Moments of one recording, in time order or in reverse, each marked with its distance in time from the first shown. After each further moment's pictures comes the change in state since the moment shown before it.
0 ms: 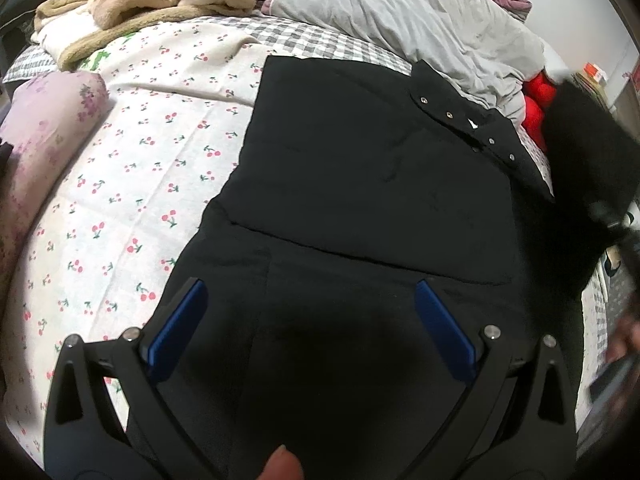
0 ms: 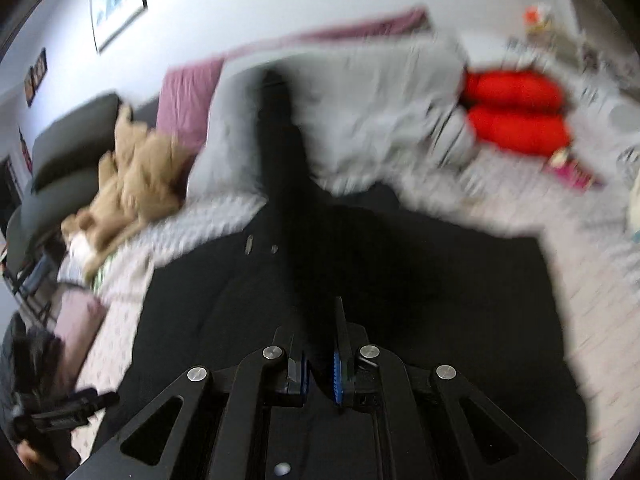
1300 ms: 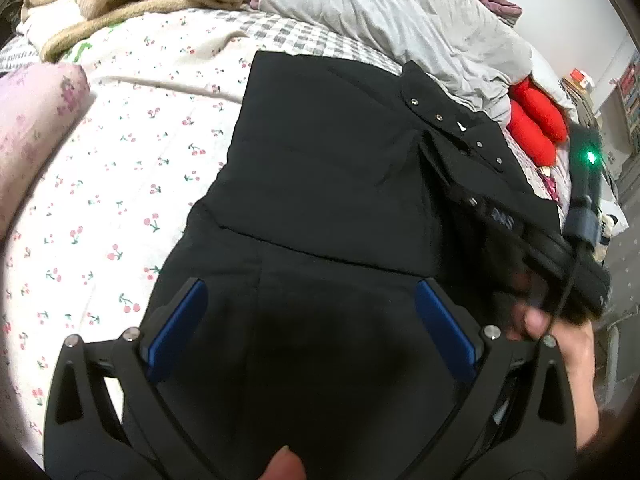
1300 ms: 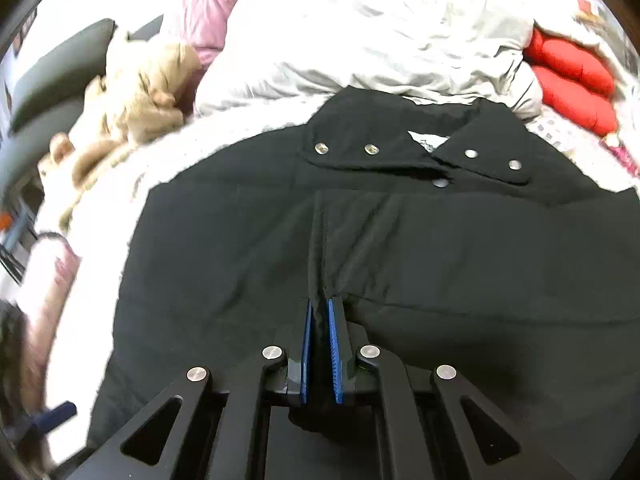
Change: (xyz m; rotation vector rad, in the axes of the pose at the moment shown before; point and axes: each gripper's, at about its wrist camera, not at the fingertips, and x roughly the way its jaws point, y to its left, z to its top) left arm 0.004 0.009 0.006 -0.005 0.005 -0.085; right arm 0.127 0.121 -0.027 -0.046 0.165 -0.026
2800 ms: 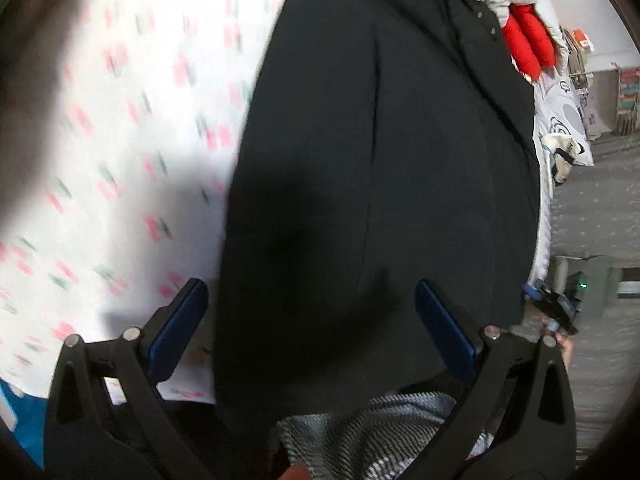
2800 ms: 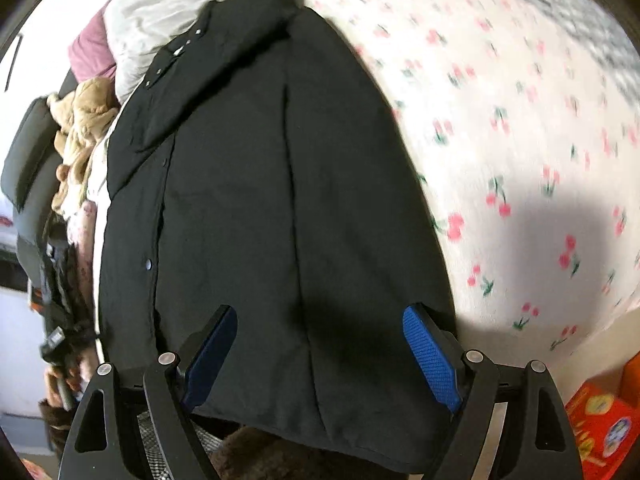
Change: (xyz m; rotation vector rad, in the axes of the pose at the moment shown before) left arm -0.070 0.112 -0.167 -0.124 0.554 -0.200; right arm -0.268 -0.297 -0.264 0.441 0.370 0.102
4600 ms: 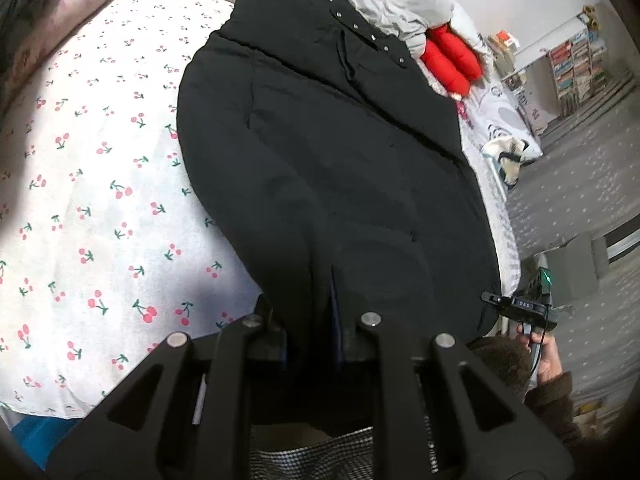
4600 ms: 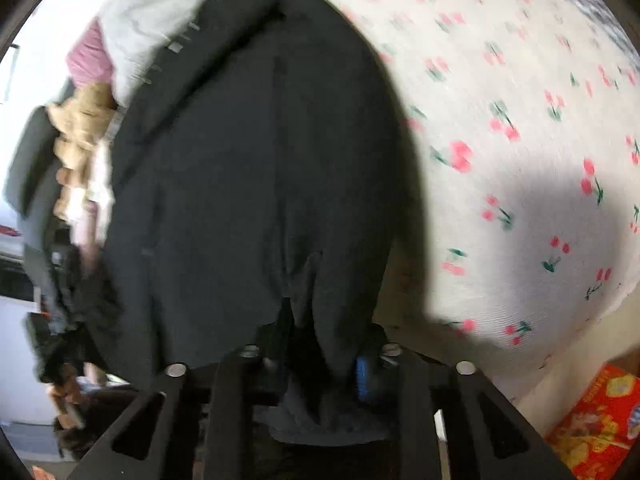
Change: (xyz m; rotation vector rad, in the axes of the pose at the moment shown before) left arm -0.044 -0.070 -0.040 0.204 -0.318 -0.104; right arm -0.010 -0.001 -0.033 0.017 -0.028 0.059
